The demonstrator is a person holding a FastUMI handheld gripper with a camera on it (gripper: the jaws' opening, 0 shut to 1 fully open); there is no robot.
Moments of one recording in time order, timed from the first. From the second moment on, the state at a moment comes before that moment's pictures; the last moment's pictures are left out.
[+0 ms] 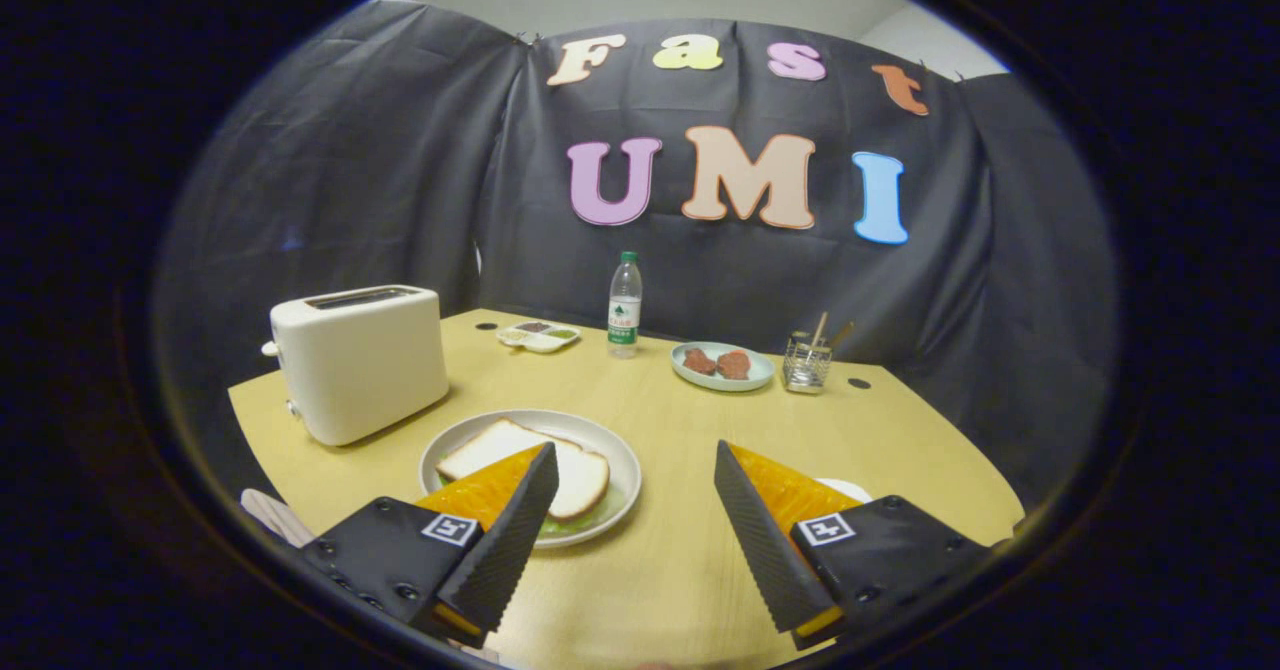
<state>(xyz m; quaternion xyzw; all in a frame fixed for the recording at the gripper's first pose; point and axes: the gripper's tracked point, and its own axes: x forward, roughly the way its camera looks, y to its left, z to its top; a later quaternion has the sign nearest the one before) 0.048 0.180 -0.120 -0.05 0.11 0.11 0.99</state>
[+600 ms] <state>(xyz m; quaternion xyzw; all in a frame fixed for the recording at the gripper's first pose) -0.002 0.121 -0.088 -0.01 0.08 0.10 0.99</state>
